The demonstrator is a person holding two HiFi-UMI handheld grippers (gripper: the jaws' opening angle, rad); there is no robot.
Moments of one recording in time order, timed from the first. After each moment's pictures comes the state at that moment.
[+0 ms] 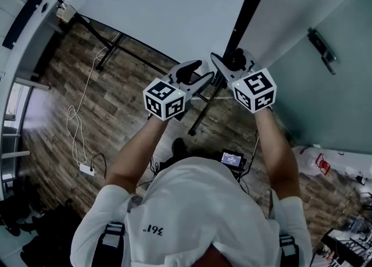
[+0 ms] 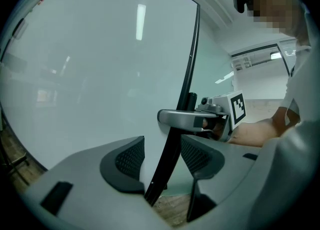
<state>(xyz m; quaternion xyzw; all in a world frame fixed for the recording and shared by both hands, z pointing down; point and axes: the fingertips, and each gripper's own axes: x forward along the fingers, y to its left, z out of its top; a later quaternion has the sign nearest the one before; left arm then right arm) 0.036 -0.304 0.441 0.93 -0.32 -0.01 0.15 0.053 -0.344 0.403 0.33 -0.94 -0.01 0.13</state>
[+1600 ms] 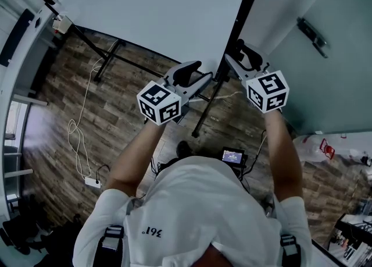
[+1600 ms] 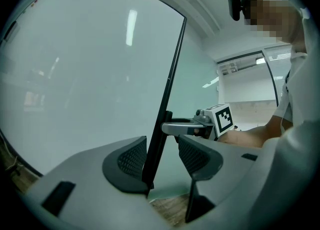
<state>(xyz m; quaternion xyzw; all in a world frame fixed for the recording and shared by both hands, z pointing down) 0.011 -0.255 0.400 0.96 -0.26 -0.03 0.12 0.091 -0.311 0.382 0.43 -0.89 -0.02 0.13</state>
